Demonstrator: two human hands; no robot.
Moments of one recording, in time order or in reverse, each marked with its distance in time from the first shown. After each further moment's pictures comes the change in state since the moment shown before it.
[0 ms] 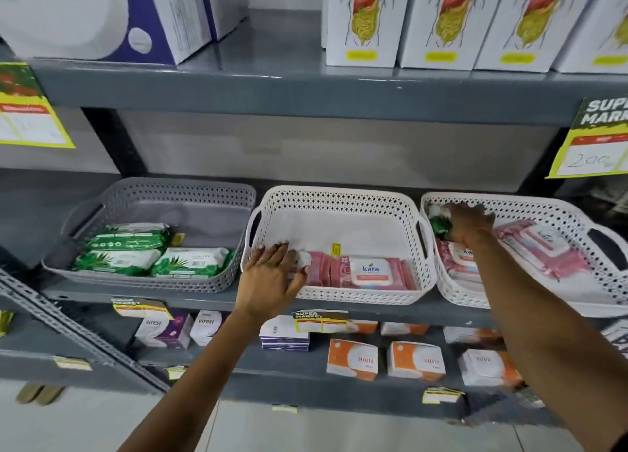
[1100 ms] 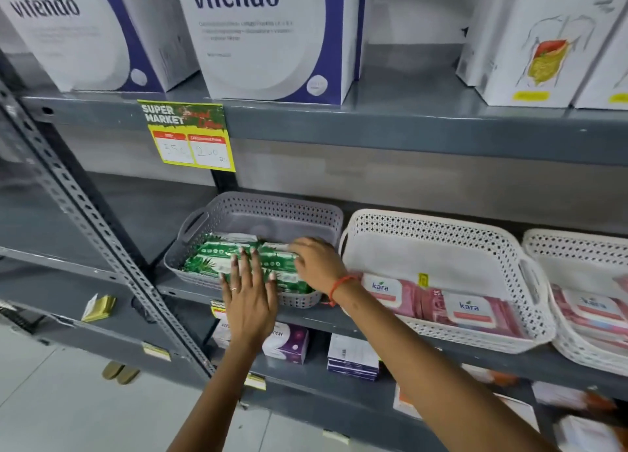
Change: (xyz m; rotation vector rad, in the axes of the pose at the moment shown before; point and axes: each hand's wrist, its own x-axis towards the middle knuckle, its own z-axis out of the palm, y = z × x) left_hand -0.063 -0.137 -0.022 -0.045 0.224 -0.535; right_hand -0.198 -0.350 -0.005 0.497 0.055 -0.982
